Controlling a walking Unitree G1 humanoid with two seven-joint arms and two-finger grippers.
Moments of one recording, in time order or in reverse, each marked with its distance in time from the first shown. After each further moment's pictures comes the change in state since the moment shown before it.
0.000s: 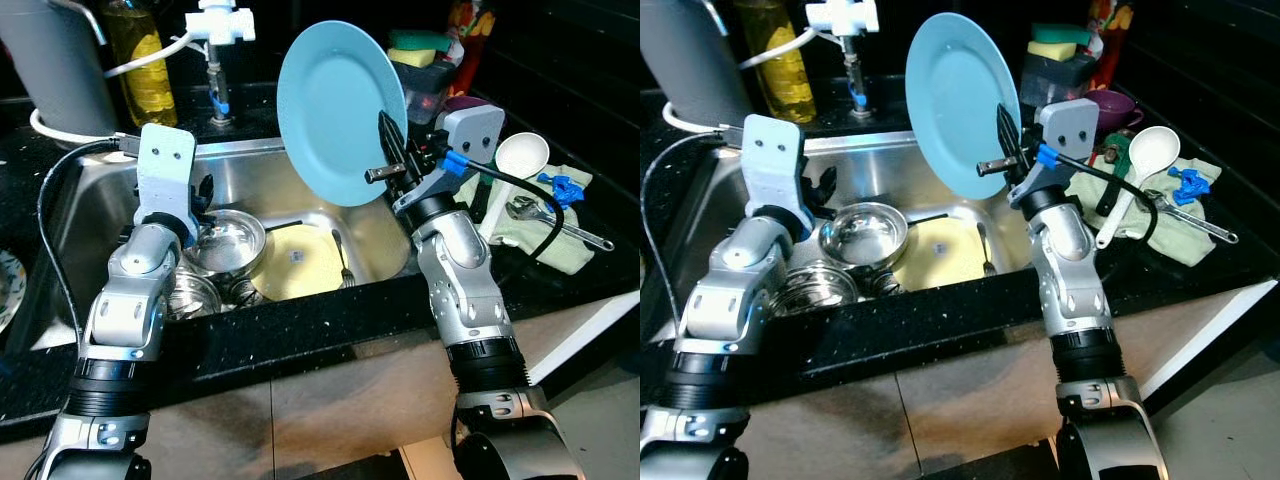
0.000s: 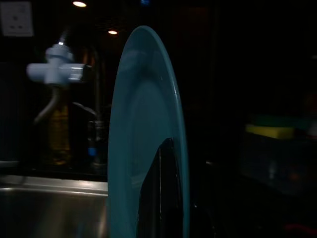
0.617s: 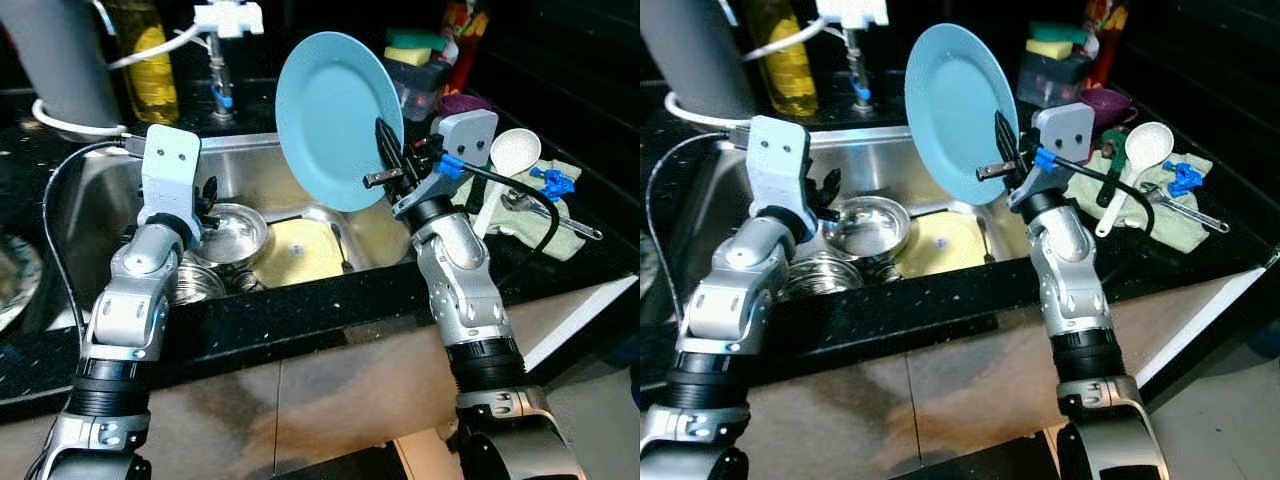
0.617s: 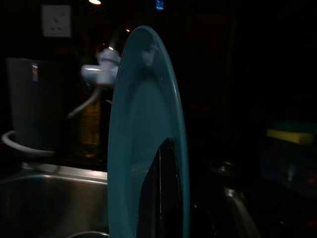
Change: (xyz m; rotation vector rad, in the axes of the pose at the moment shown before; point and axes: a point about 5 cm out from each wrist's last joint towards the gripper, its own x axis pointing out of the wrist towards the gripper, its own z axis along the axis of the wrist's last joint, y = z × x) left arm 0.000 -0.002 -0.002 0.012 0.014 -0.012; right arm -0.001 0.001 -0.007 0.001 0.030 0.027
